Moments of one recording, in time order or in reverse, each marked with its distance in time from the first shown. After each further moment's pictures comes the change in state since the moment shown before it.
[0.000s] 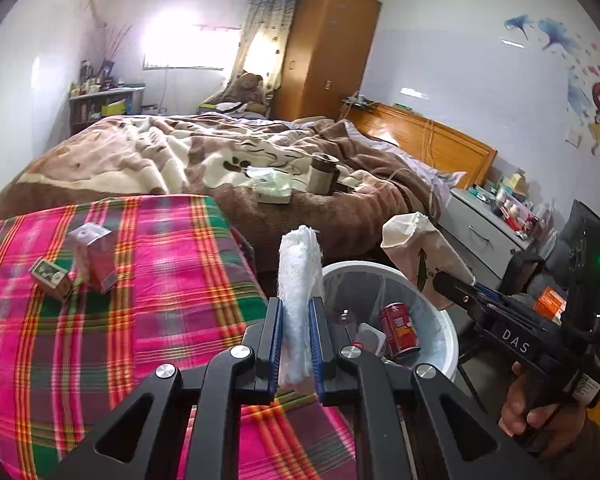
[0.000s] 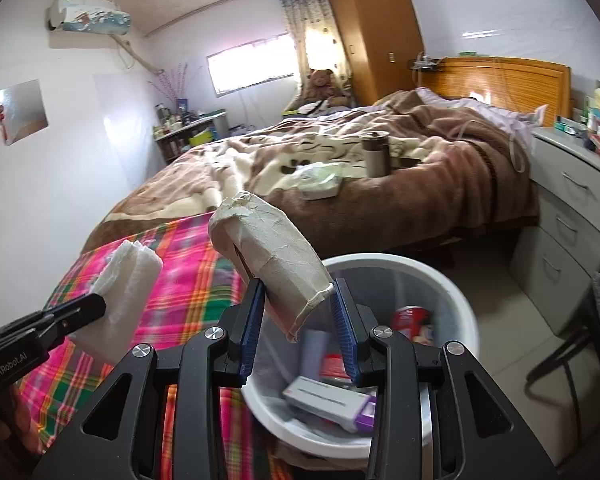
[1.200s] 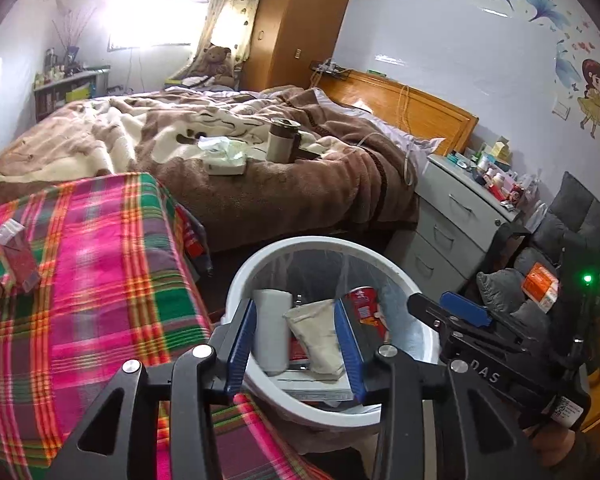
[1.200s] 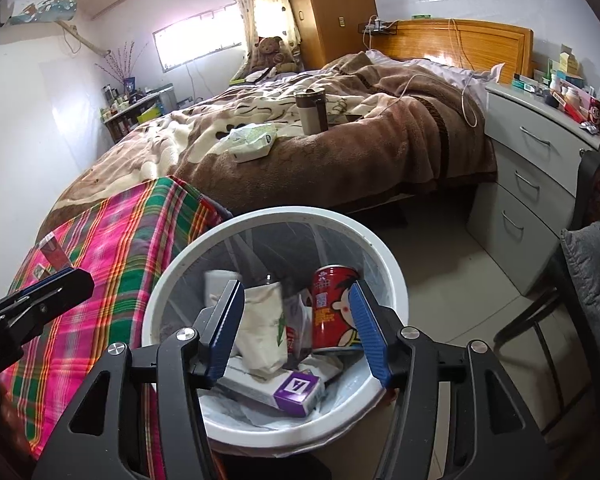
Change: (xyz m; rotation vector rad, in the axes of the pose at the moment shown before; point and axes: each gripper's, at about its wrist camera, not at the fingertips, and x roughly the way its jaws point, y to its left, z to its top) left arm 0.062 -0.047 -0.002 0.046 0.103 -0.062; right arm 0.014 -0.051 -0.017 0.062 0.123 -0.145
